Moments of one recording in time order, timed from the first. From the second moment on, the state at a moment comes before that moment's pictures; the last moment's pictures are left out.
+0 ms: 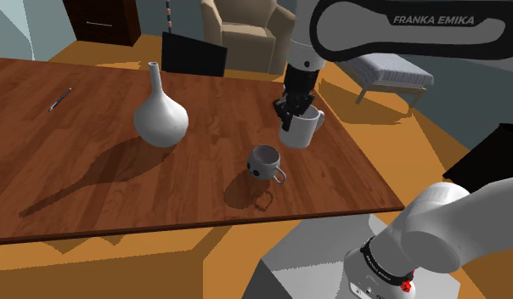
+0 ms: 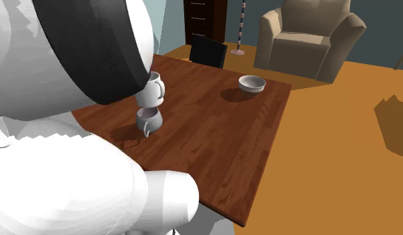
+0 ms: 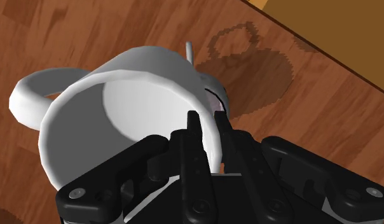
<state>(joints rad) 0.01 -0.41 0.18 -2.20 0.07 1.74 0.24</state>
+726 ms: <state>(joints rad) 0.03 -0.31 0.22 -2.21 0.08 1.84 0.30</state>
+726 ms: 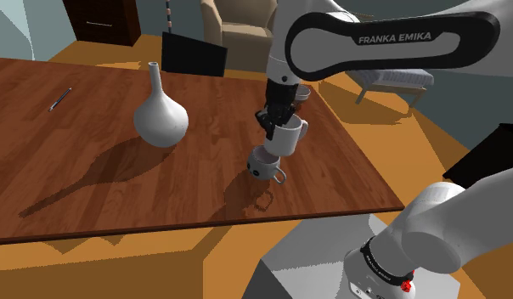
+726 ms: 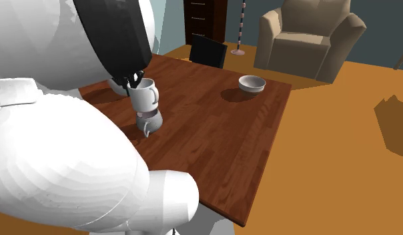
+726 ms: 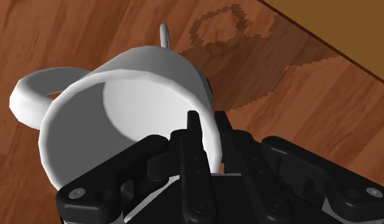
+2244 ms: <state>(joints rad) 0.03 -0.28 0.23 -2.28 0.08 1.93 0.30</state>
